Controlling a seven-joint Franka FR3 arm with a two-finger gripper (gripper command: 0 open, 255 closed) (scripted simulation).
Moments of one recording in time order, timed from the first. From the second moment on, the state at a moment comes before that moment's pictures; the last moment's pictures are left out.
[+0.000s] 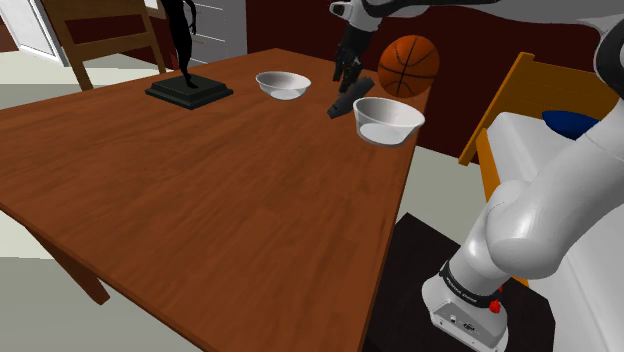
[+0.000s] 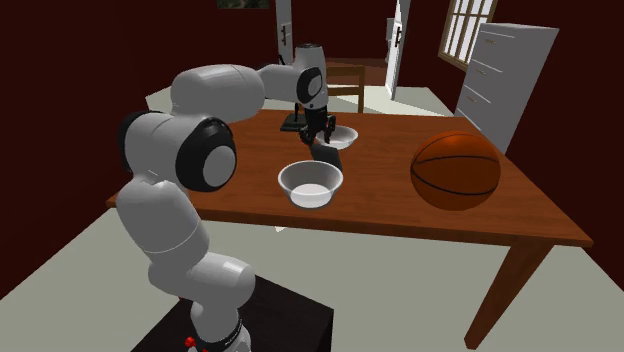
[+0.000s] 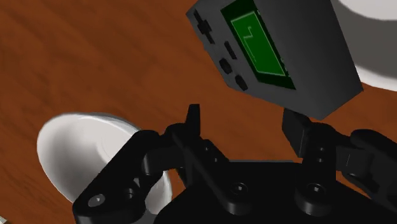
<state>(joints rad) 0.18 -0.20 -0.25 -1.90 -0.06 1.93 -1.08</state>
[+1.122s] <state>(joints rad) 0.15 -0.54 -0.22 -2.39 -0.18 2.42 -1.05</state>
